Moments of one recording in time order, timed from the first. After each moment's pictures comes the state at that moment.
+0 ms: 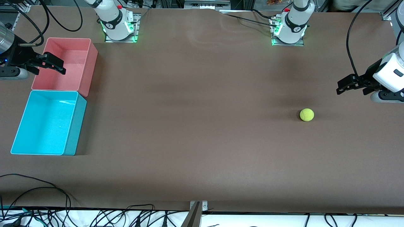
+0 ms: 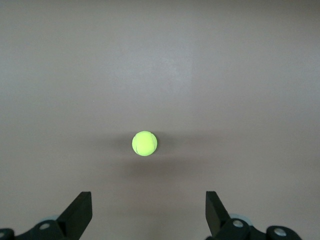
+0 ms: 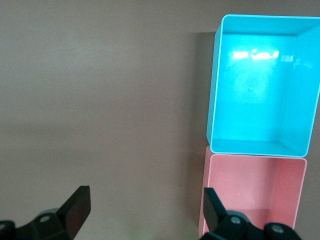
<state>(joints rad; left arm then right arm) -0.04 0.06 0.04 -1.63 -0.02 1.67 0.00 0.03 -0.05 0.00 -1.69 0.02 1.60 0.01</state>
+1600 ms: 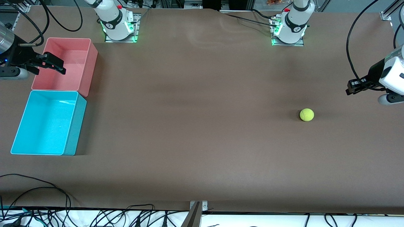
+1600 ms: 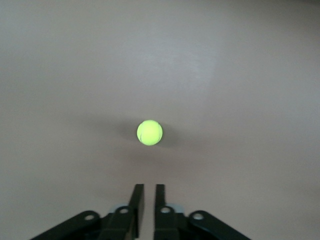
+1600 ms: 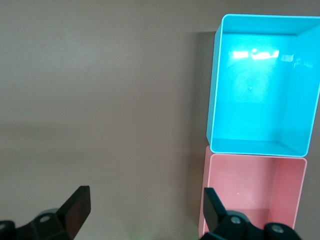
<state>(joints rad) -0.03 0.07 0.05 -1.63 -0.02 1.63 -0.25 0.03 -0.05 0.00 -1.69 0.02 1.59 0.01</state>
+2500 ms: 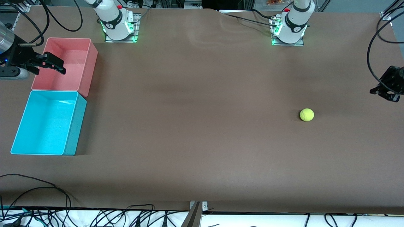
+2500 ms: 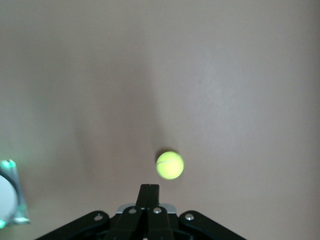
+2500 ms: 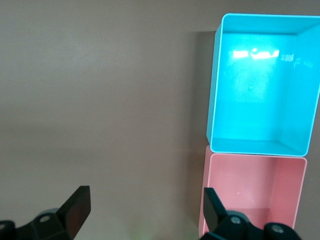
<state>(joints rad) 0.15 0.10 0.07 -1.71 -0.02 1.71 -1.22 0.03 -0.05 0.00 -1.69 0.02 1.59 0.01</state>
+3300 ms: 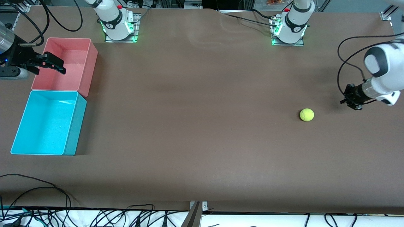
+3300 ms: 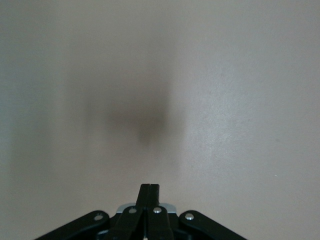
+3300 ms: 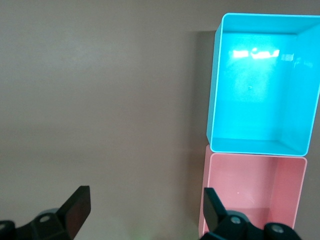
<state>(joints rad) 0.27 0.21 0.06 -2.23 -0.02 2.37 -1.39 0.03 -0.05 0.00 -1.69 0.02 1.59 0.01</state>
